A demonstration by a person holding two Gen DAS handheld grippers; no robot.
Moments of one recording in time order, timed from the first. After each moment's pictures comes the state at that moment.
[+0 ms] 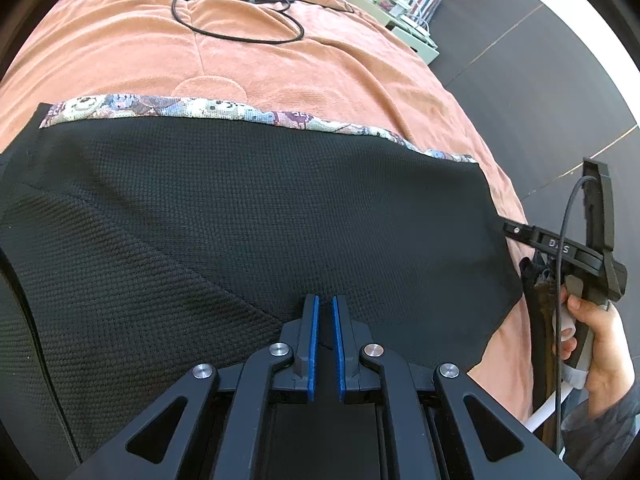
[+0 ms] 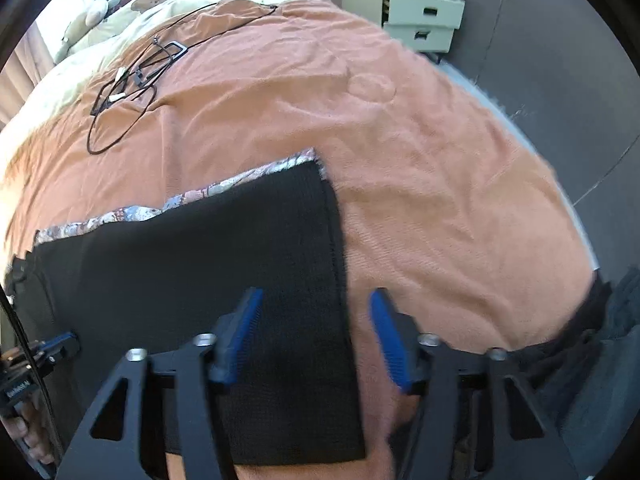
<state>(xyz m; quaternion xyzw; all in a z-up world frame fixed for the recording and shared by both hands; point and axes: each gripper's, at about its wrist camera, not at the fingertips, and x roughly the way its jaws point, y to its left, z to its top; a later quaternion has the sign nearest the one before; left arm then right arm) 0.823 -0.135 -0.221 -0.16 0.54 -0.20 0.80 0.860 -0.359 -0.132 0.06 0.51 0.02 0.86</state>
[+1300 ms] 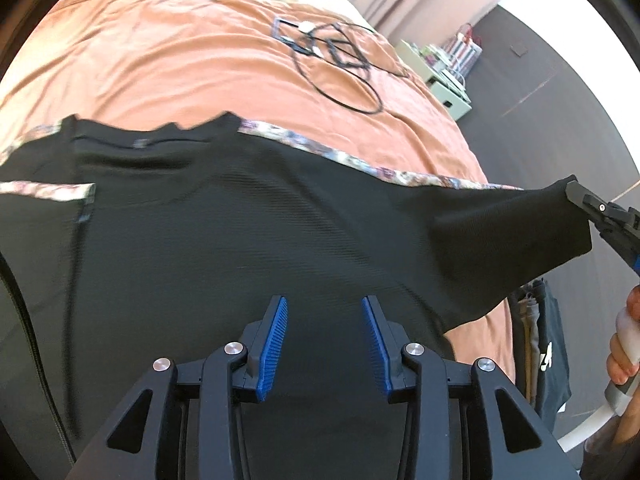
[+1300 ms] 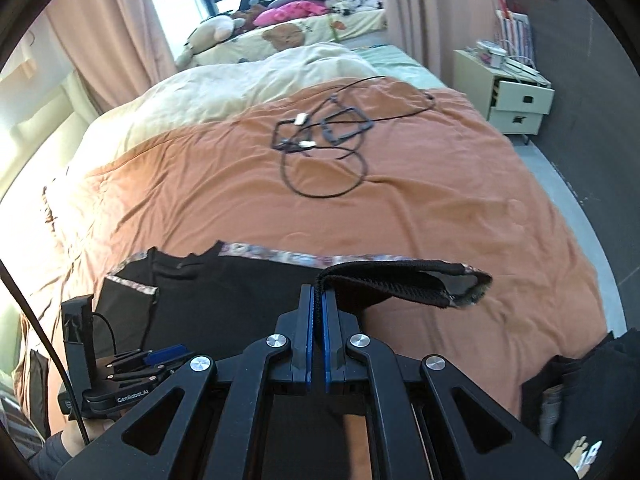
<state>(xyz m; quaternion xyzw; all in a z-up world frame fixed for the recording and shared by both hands) 0.739 -0.006 -0.156 -0.22 0.51 -0.12 0.83 0.754 -0.225 0.019 0.02 0.41 0.17 0.90</state>
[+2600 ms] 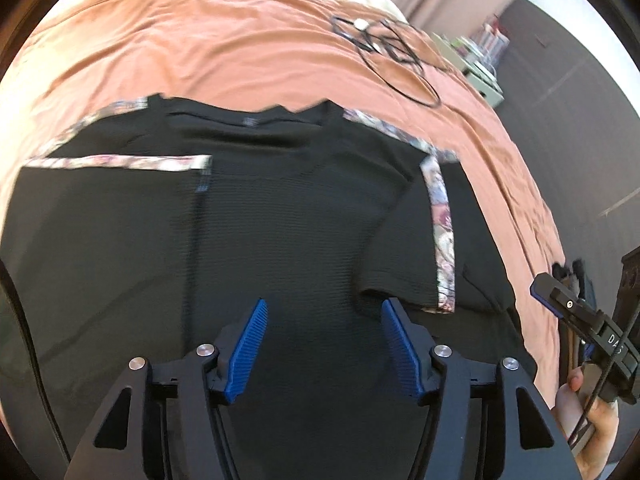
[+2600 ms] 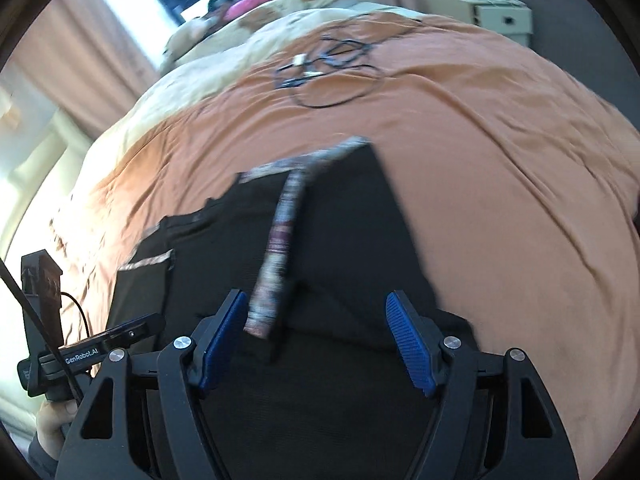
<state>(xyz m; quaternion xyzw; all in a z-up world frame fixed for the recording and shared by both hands) 0.715 0.052 -0.182 -0.17 0.53 -0.08 0.82 0.751 -0.230 -0.132 0.17 0.43 0.14 0.88</state>
